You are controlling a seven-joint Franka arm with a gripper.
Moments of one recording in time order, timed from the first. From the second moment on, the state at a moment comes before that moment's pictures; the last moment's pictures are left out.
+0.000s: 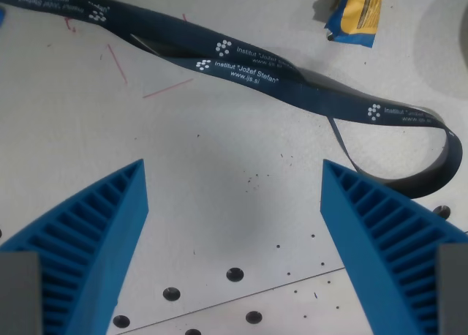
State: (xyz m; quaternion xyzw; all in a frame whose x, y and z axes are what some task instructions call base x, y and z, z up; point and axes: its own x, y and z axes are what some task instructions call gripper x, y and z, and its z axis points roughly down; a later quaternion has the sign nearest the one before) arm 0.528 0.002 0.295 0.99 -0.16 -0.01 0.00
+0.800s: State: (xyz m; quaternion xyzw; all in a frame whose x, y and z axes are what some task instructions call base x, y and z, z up) arm 0.533 0.002 0.243 0.99 -0.16 -0.02 0.01
